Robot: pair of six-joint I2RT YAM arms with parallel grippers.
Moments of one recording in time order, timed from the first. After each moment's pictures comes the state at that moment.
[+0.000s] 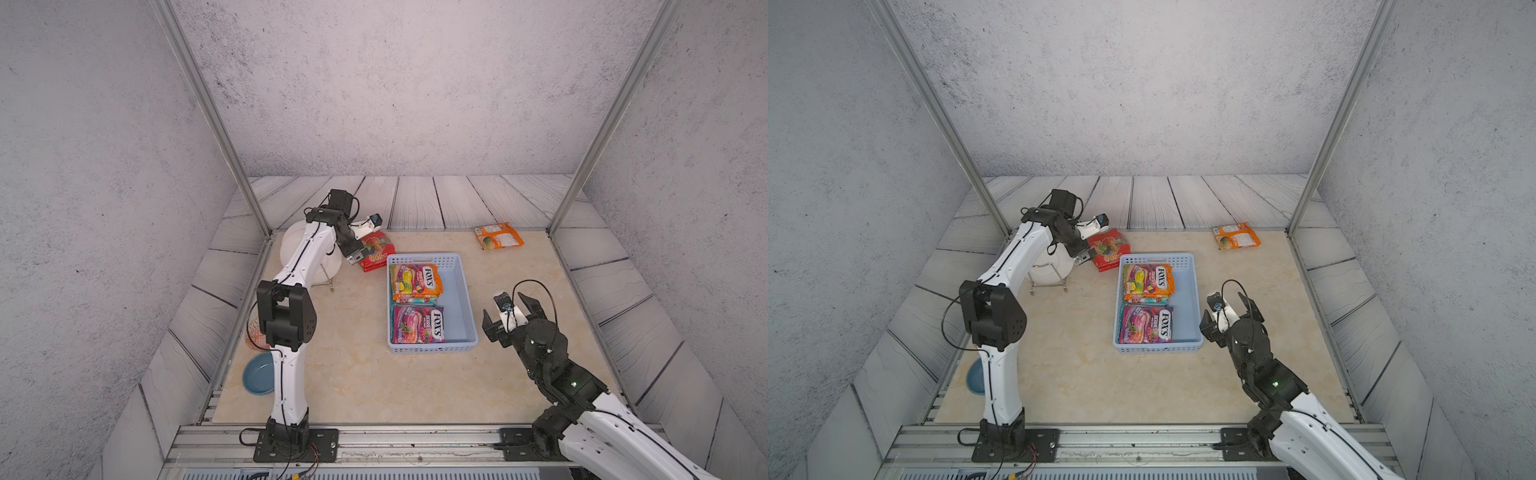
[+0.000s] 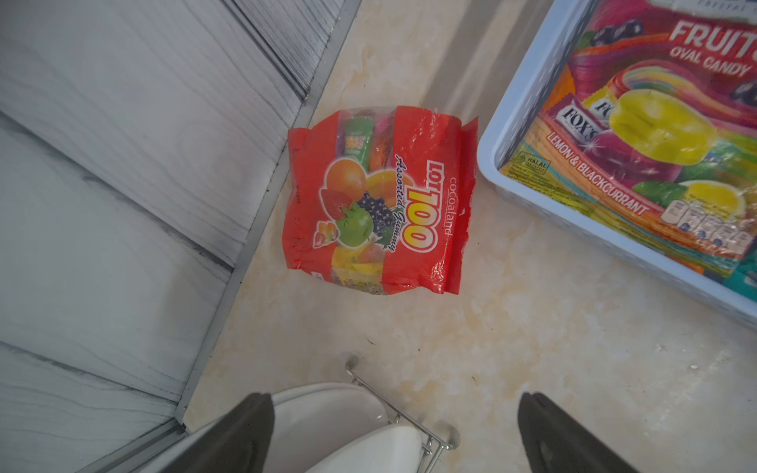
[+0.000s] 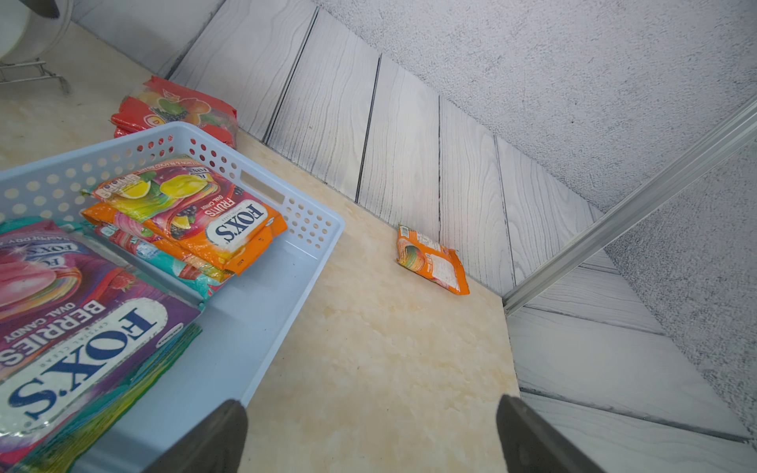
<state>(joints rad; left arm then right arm) -0.25 2.15 2.13 -1.00 0.09 0.87 0.61 0.61 0.46 -0.14 0.44 -0.36</state>
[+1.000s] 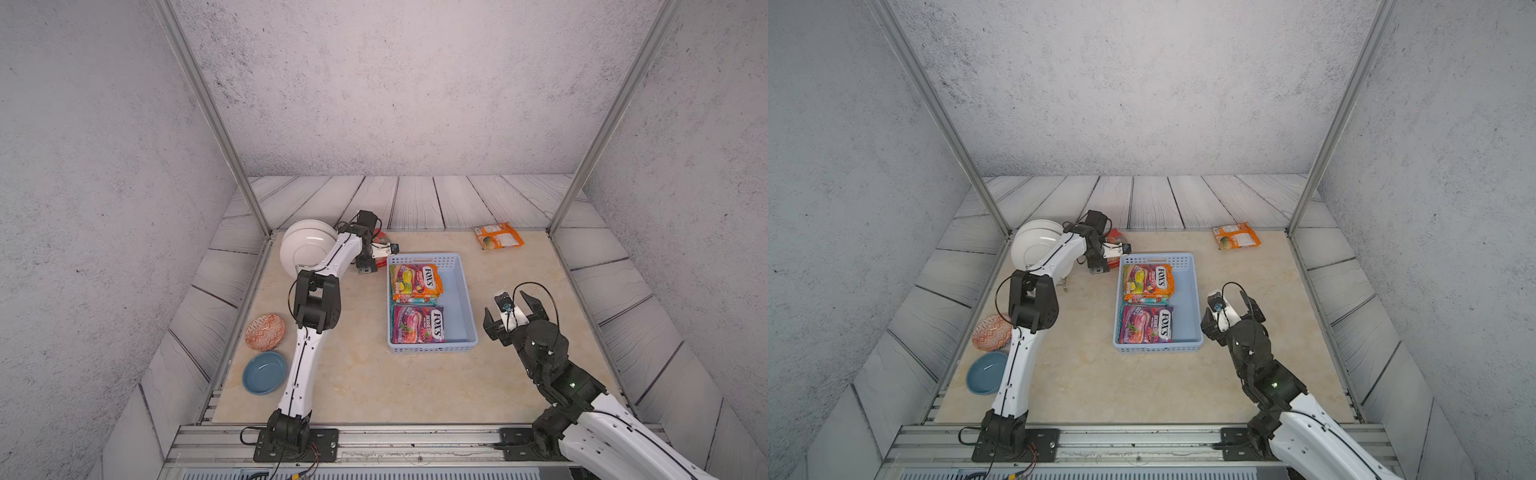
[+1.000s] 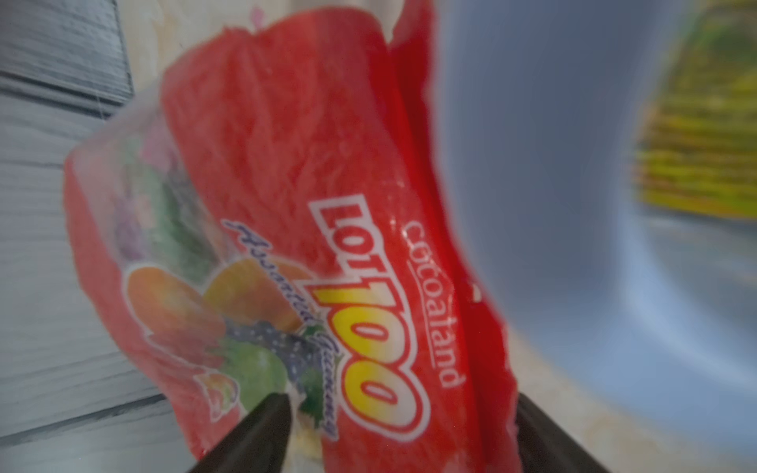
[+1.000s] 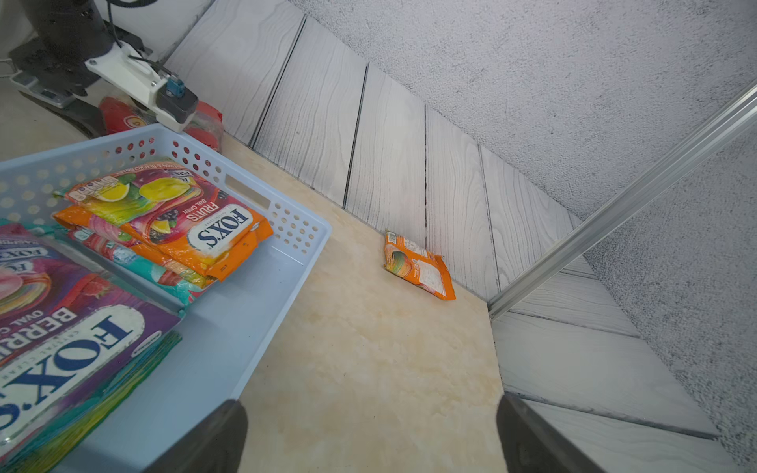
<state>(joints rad) -0.32 2.54 2.33 -0.93 -0.04 1.18 0.60 0.61 0.44 -0.09 0.47 -0.39</state>
